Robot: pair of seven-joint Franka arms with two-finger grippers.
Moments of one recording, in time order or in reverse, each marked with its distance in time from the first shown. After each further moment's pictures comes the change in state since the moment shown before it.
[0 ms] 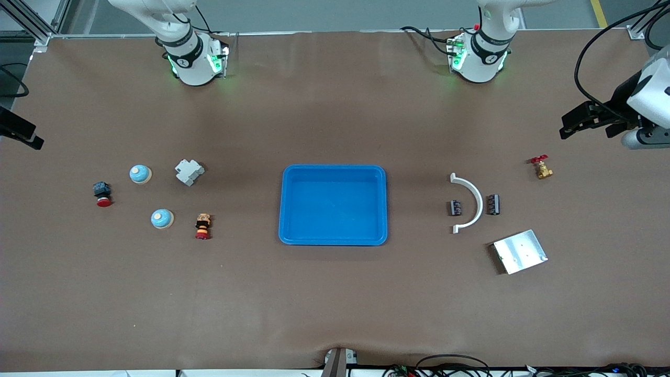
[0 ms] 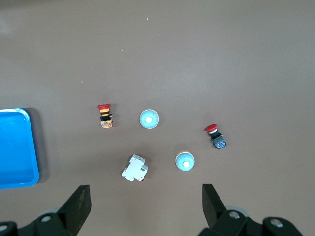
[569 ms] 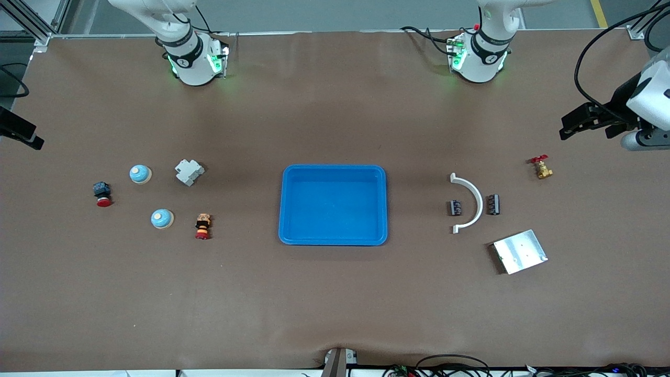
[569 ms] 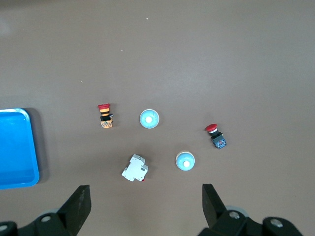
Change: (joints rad) left arm 0.002 0.020 0.003 -0.001 0.001 -0.004 0.000; right arm 0.000 0.000 0.000 -0.002 0.000 0.000 0.002
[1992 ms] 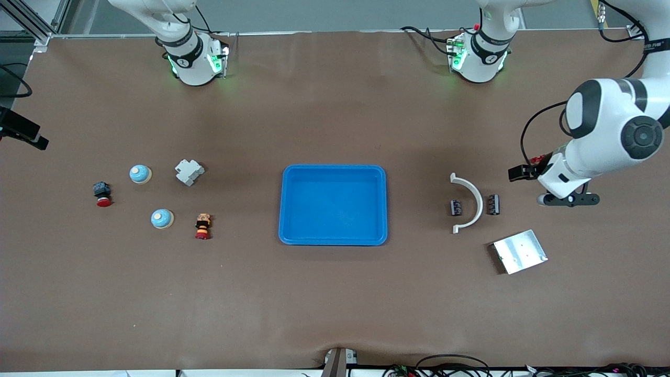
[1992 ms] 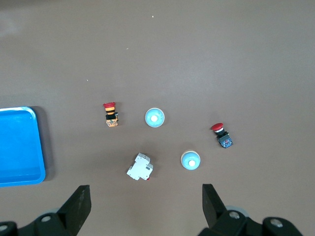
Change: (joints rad) left arm 0.022 0.148 -0.004 -0.476 0.059 0.533 0.051; right arm 0.000 0.000 0.001 -0.005 0.022 -0.001 0.001
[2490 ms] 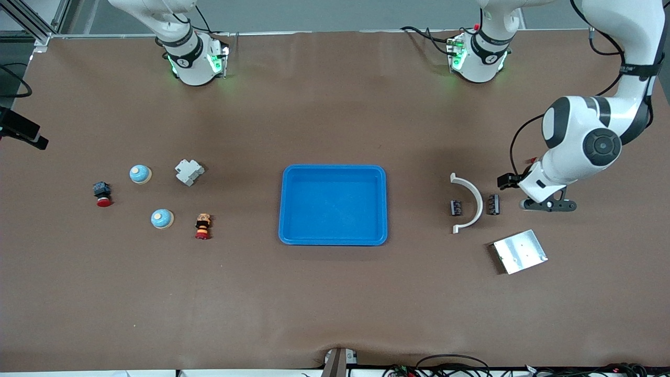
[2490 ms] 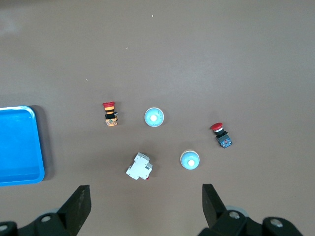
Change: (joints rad) left arm 0.001 0.097 0.000 -0.080 0.070 0.212 0.008; right arm 0.000 0.000 0.000 -0.001 -0.002 -0.003 -0.003
